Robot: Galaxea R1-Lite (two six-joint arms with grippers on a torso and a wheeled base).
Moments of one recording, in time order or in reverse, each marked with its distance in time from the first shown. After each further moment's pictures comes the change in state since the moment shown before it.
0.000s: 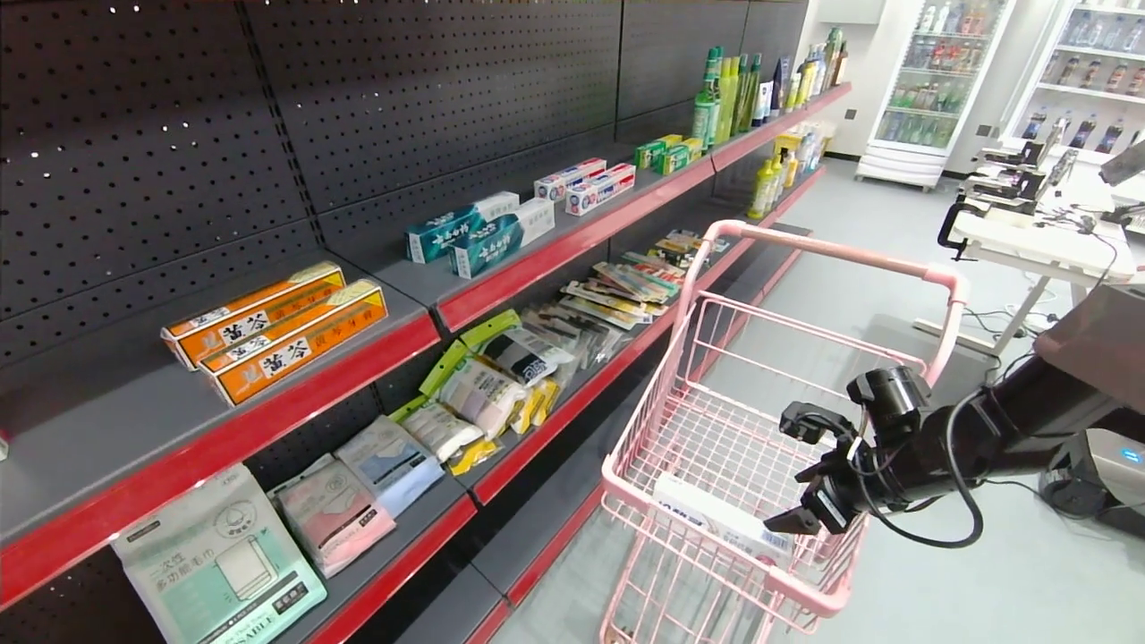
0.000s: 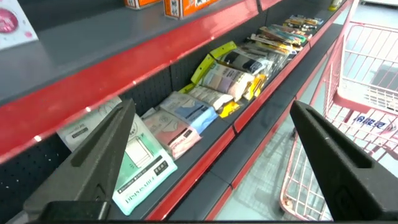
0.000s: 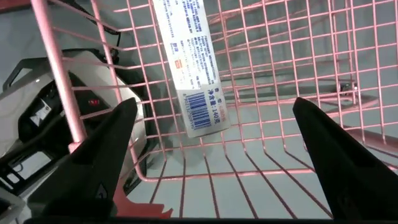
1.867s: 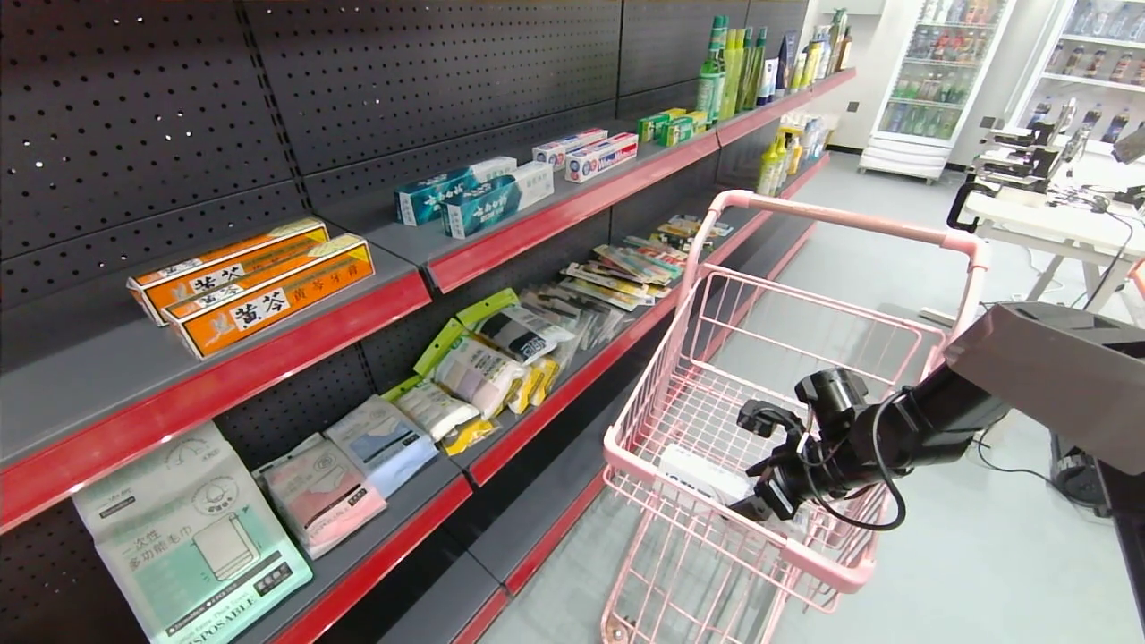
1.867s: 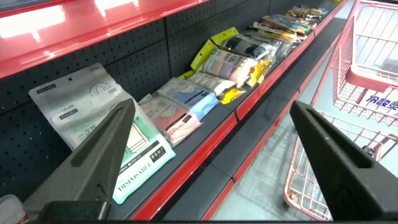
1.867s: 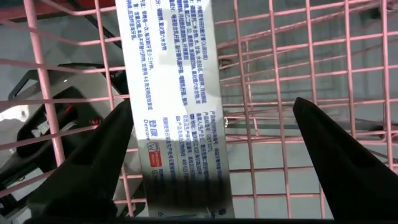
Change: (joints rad) left arm 0.000 0.000 0.000 0.001 0.000 0.000; right arm 0.062 0.189 -0.206 0.014 0.097 0.035
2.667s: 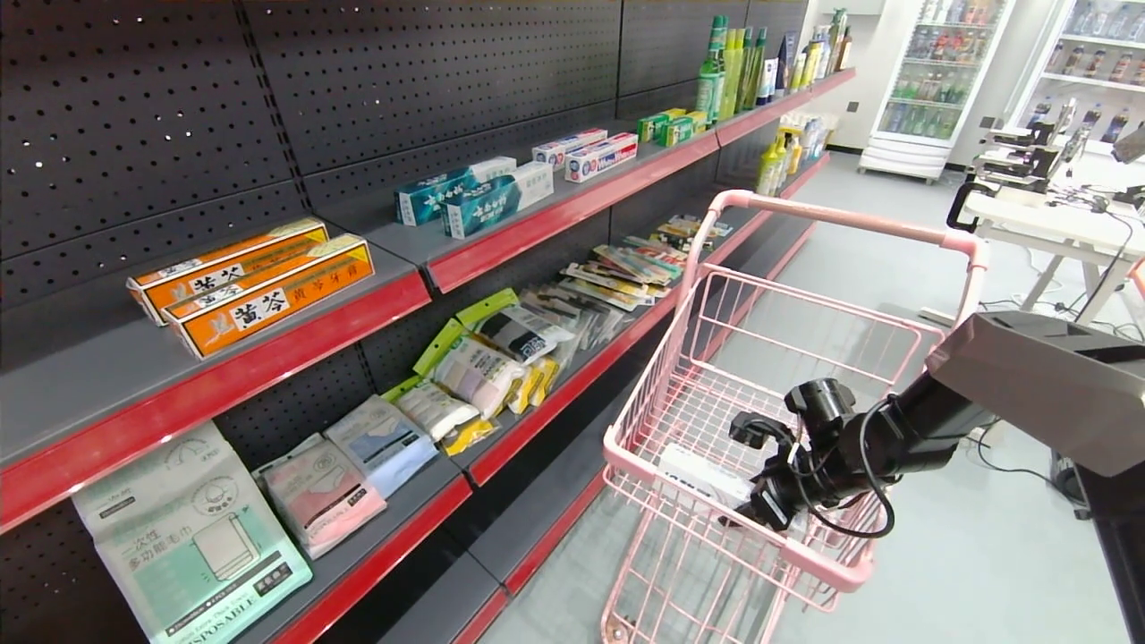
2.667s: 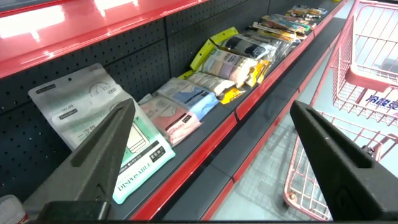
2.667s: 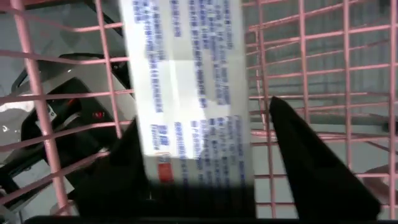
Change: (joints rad) left arm 0.000 0.000 0.000 0.000 0.000 0.000; right arm 0.011 0.041 -0.008 0.005 -0.026 -0.001
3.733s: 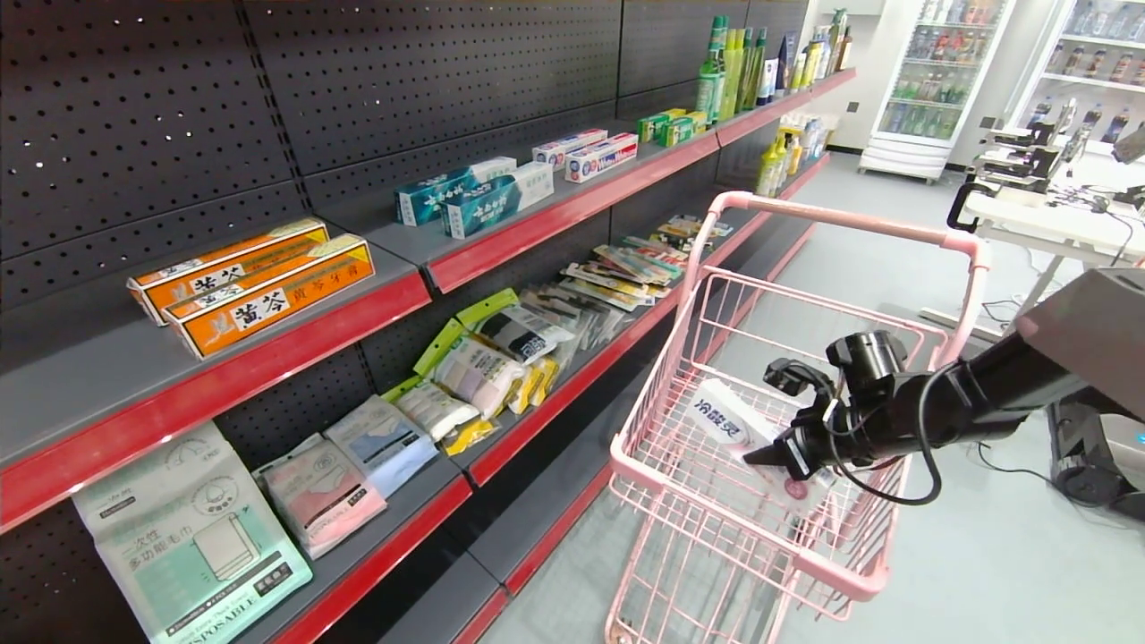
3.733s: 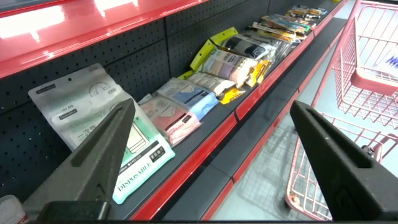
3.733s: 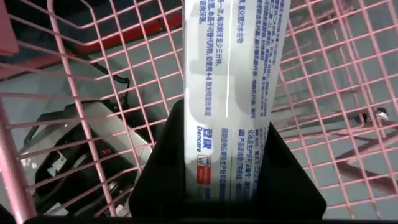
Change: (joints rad) left arm 0.000 0.000 0.000 0.000 0.000 0.000; right arm -0.036 -0.216 0.047 -0.013 -0.006 0.172
